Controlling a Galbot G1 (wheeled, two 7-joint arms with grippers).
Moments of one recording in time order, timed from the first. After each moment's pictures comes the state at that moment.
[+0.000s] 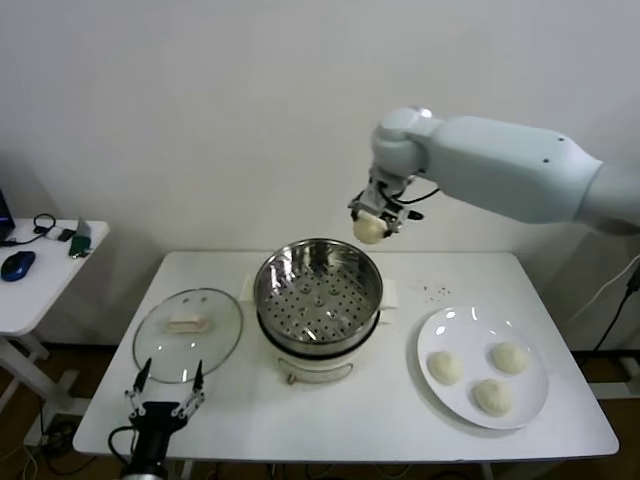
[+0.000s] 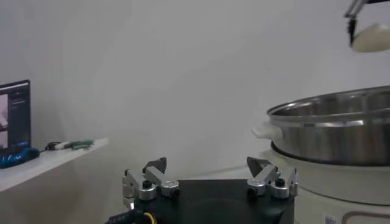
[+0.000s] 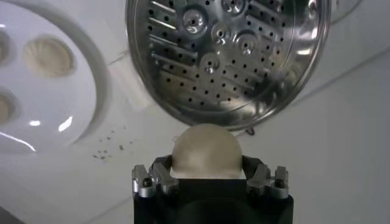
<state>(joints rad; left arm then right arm) 1.76 -1.47 -0.66 -2.02 0.03 -0.22 -0.03 0.76 1.19 -1.38 1.22 -0.11 0.23 -1.11</state>
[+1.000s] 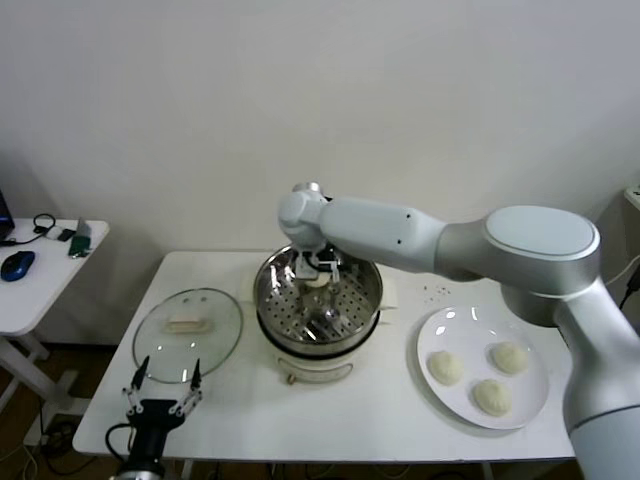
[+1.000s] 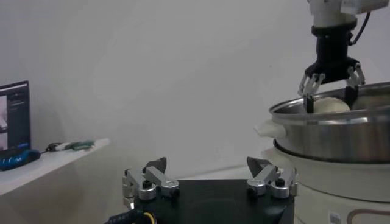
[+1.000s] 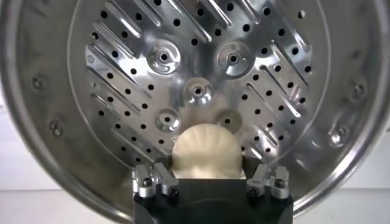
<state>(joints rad) 1.76 -1.45 -0.67 -2.02 0.02 -0.20 -0.04 0.47 1.48 -1.32 1.01 -0.49 0.41 -1.07</state>
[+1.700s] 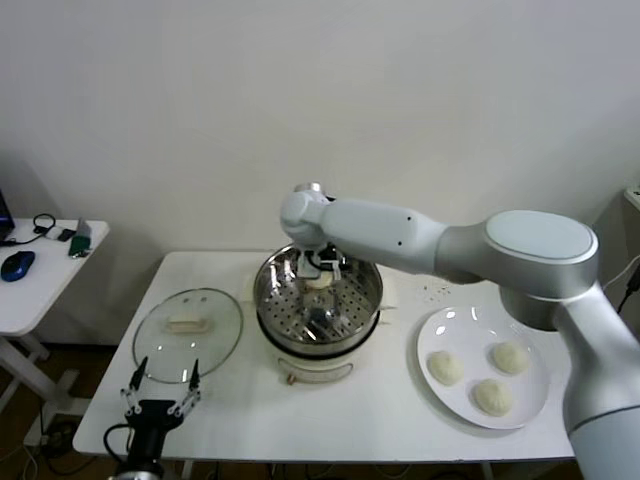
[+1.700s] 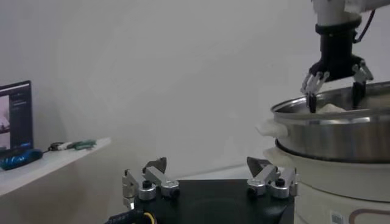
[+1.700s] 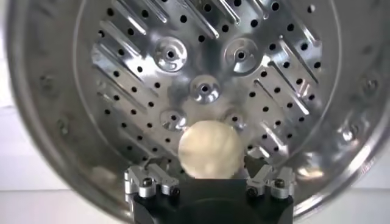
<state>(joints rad) 1.76 -1.45 -0.67 -2.03 0.02 -0.19 -0.04 0.50 1.45 -1.30 1.04 -0.45 0.40 -1.11</state>
